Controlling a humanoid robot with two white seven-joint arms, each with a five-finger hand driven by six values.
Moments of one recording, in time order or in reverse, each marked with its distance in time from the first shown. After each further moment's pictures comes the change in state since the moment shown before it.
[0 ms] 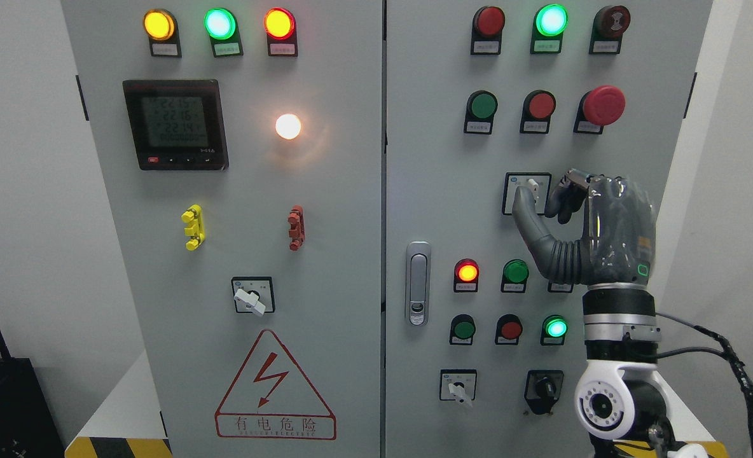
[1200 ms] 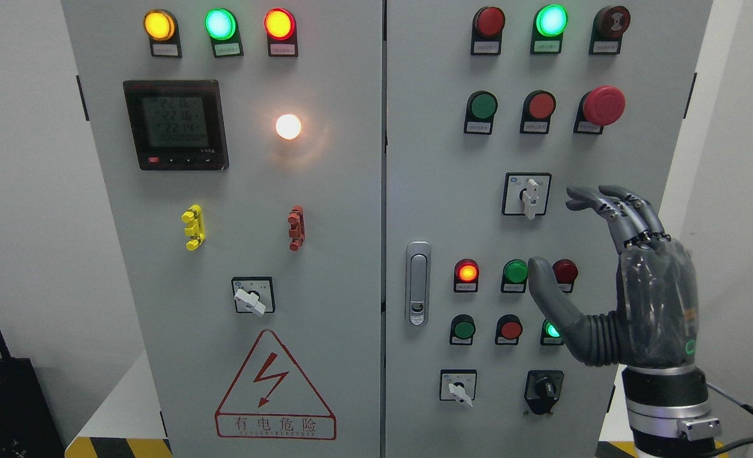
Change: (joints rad) left arm 0.000 0.000 0.000 0.000 0.000 0.000 -0.002; right arm 0.205 0.000 -0.108 -0.185 -0.011 -0.318 0.022
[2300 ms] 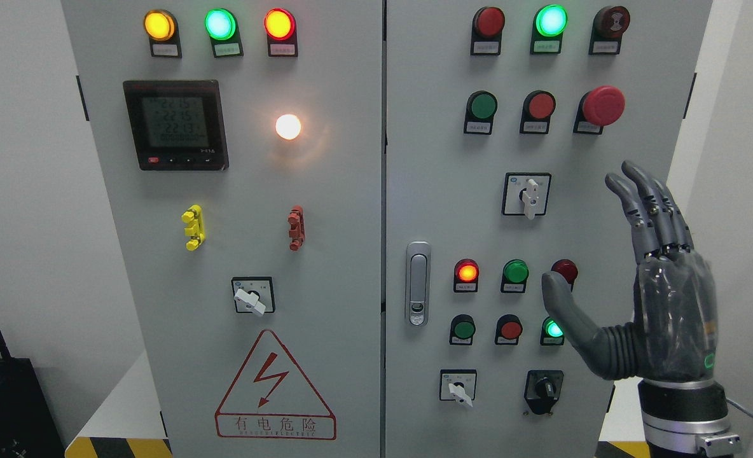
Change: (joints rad) left arm 0.000 0.000 0.000 0.000 0.000 0.000 0.006; right arm 0.034 0.000 -0.027 -0.031 -0.001 -0.006 0.008
